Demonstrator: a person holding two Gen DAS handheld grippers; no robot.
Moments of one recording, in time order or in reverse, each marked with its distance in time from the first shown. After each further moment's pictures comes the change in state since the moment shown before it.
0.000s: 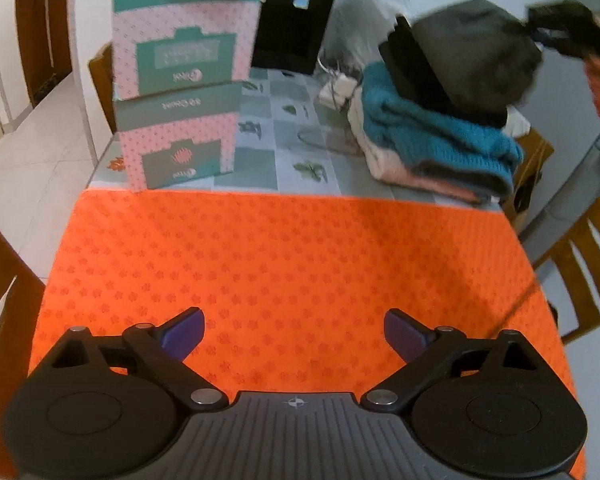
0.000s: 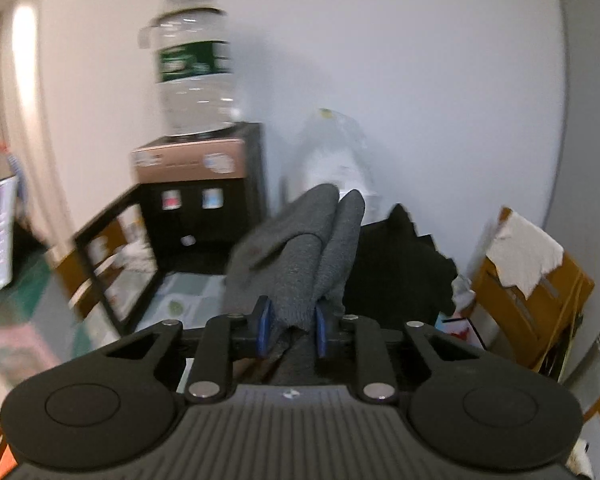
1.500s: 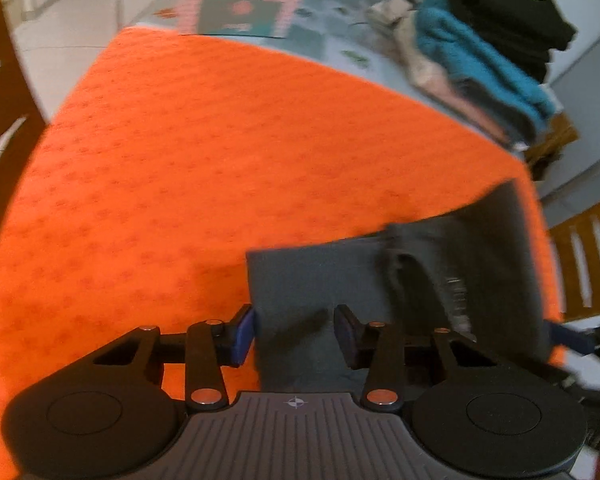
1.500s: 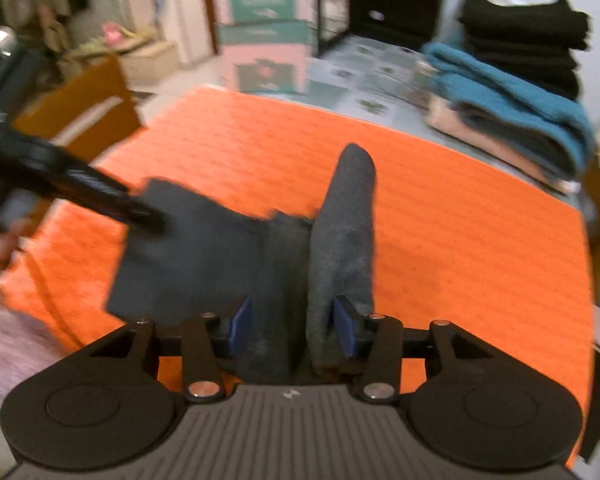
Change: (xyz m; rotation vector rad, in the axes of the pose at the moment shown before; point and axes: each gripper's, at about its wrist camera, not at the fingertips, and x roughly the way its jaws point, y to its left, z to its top) left arm 0.013 0.042 -0.103 -0.204 0.228 -0.007; right arm -0.202 0.141 -0.311 -0.260 0.465 0.238
